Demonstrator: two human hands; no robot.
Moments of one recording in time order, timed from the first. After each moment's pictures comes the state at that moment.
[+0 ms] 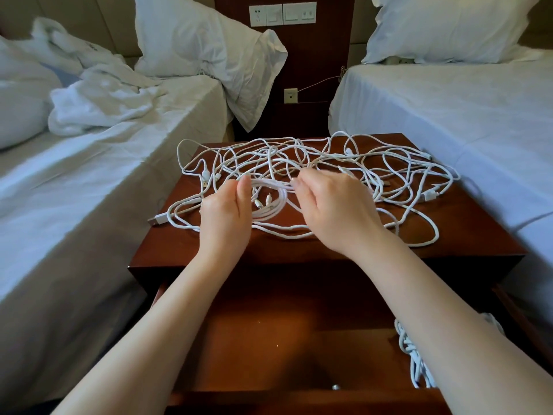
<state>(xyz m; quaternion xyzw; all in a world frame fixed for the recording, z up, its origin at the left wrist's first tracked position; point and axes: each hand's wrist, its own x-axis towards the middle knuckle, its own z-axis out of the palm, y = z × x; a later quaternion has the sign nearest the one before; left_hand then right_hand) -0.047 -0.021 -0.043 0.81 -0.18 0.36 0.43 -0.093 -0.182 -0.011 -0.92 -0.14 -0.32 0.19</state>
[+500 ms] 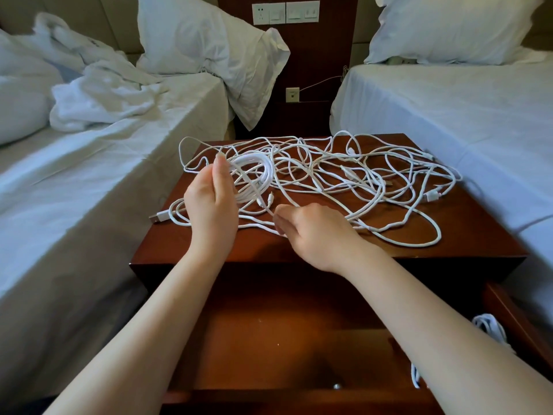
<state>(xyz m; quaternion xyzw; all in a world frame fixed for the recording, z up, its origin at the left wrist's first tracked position) -0.052 -0.016 -0.023 0.74 -0.10 0.34 0.57 -0.095 -0.167 -0.024 -0.96 -0.18 -0.06 0.18</state>
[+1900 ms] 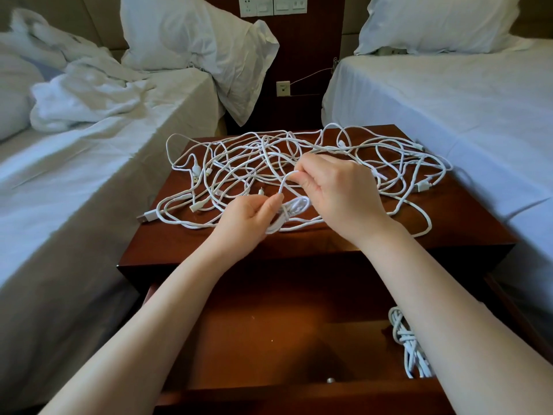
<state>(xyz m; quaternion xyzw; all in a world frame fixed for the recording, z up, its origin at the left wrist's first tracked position) -0.069 -0.033 -0.027 0.84 -0.21 -0.03 0.50 -0.075 -0.203 -0.020 -0.85 -0.21 -0.45 0.17</state>
